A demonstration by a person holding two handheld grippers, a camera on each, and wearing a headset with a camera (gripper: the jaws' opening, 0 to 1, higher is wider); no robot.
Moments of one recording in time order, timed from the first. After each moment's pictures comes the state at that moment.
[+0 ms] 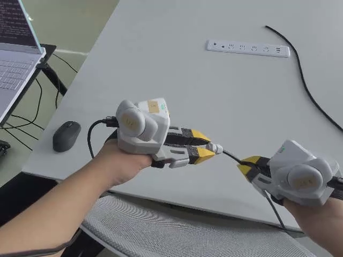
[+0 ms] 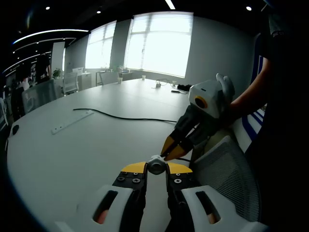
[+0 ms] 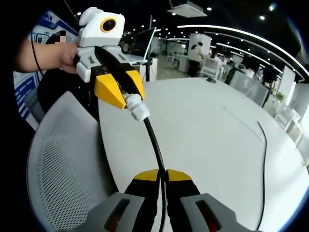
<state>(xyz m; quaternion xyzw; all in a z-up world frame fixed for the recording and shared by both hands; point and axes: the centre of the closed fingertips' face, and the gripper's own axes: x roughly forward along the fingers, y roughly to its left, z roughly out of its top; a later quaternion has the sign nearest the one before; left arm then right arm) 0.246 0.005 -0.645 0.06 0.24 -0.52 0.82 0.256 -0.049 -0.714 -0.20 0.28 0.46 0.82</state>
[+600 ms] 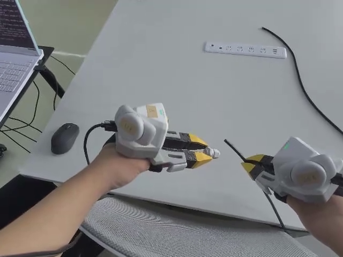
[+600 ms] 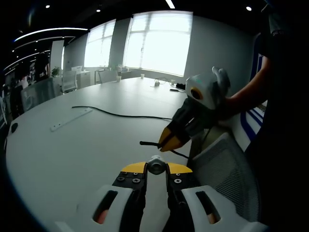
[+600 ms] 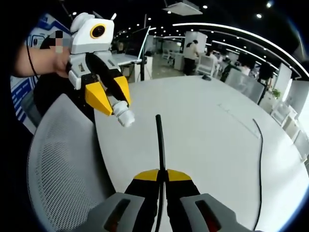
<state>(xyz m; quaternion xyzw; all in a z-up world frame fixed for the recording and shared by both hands) 0.244 0.012 -0.655 0.06 0.24 -0.52 0.81 0.265 -0.053 -0.708 -0.20 0.29 0.44 0.82</state>
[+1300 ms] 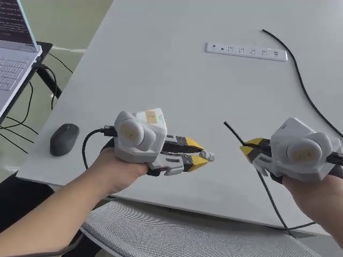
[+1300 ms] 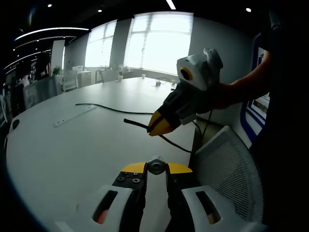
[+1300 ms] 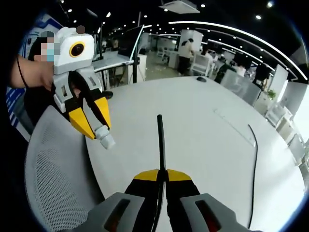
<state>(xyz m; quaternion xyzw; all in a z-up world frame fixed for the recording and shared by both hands) 0.245 0.046 -0.666 0.05 0.24 -0.52 0.81 0.300 -0.020 -0.689 -0.22 0.30 0.41 0.83</state>
